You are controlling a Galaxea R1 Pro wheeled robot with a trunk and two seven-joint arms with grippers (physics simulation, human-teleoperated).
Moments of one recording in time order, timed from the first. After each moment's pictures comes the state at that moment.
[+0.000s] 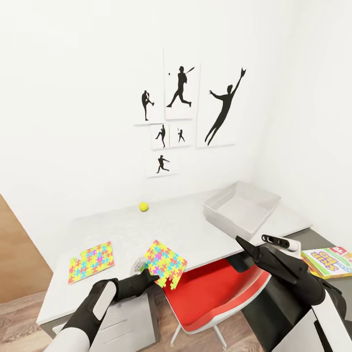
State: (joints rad) left arm -0.53 -0.06 0.10 -0.68 0.54 0.72 -0.47; right arm -0.21 -0.17 -0.19 -1.60 -0.97 0.88 1.33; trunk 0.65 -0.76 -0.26
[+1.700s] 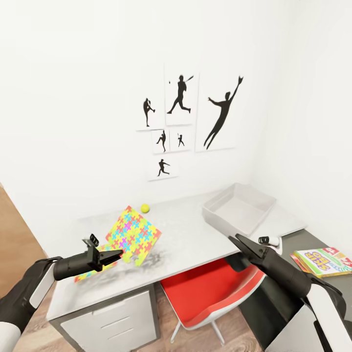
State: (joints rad) left arm -0.53 0.34 0.01 -0.95 0.53 1.04 -1.38; right arm -0.21 -0.17 -0.19 -1.60 -0.99 0.84 0.86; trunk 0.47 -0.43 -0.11
